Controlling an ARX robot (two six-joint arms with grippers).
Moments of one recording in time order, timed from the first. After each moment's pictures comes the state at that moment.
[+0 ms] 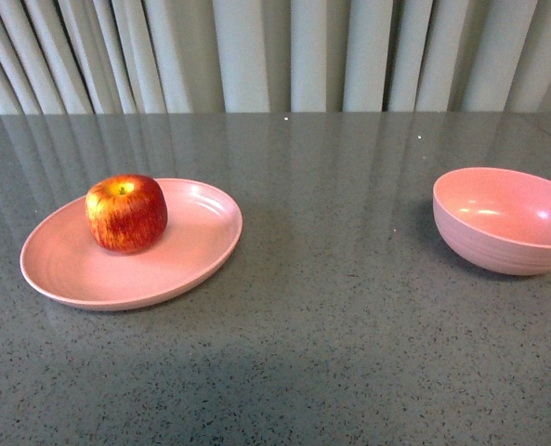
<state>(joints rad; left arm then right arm) 0.00 0.01 0.01 0.00 0.00 0.00 0.00 0.00 0.01 0.00 0.00 0.00</state>
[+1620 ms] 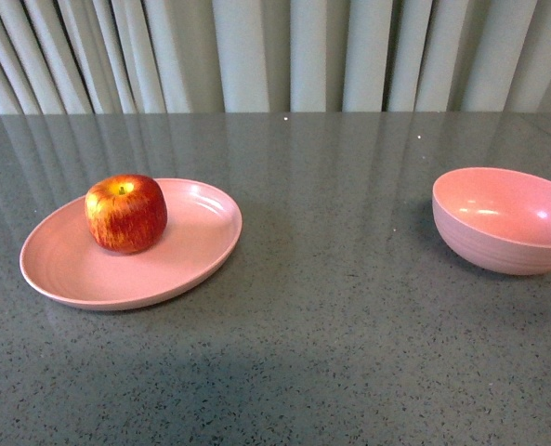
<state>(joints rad) 0.00 0.01 0.01 0.00 0.00 0.00 -0.05 0.79 0.44 0.31 -0.13 0.13</state>
